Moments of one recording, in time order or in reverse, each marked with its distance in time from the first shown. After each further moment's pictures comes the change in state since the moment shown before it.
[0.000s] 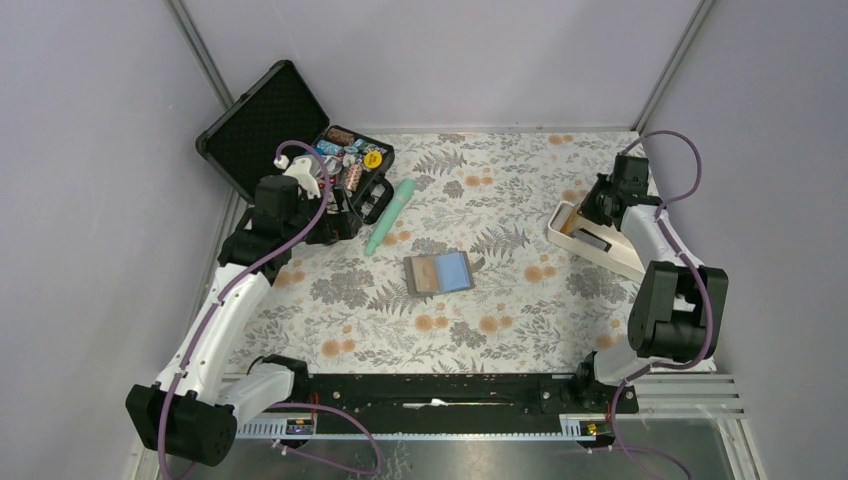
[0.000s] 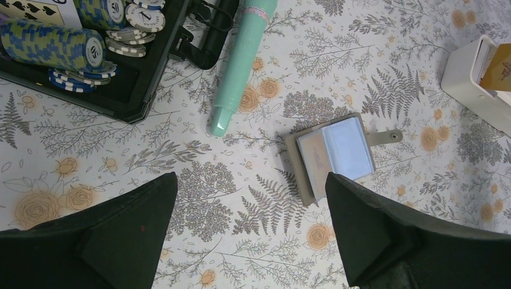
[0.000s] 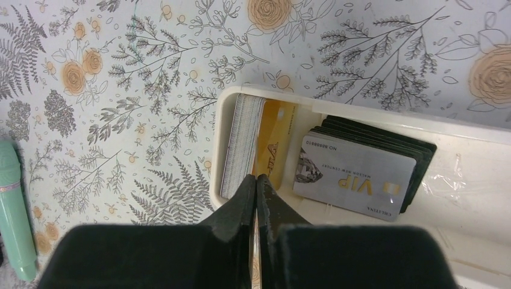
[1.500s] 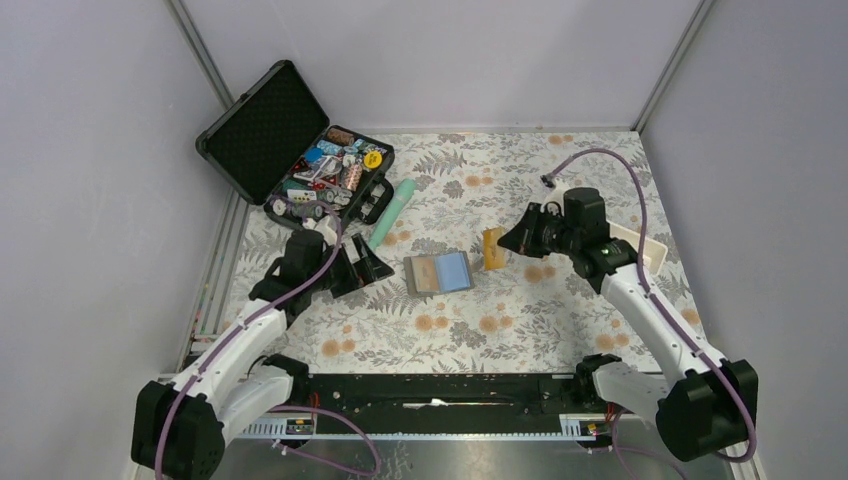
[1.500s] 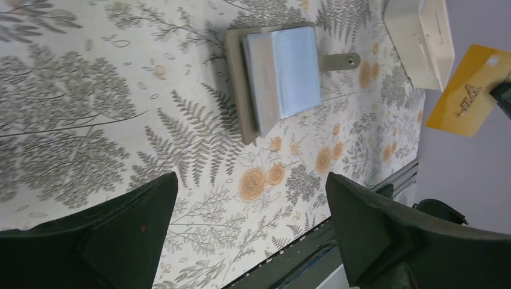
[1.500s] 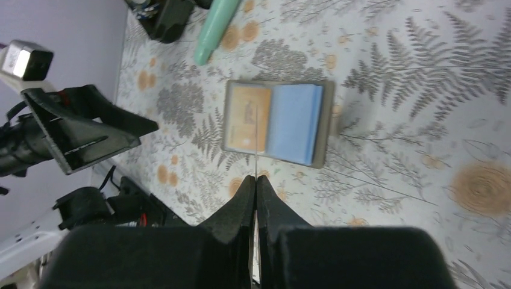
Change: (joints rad) left arm -0.081 -0.114 -0.491 0.294 0.232 -0.389; right arm 0.414 -0.492 -0.248 -0.015 -0.322 0.104
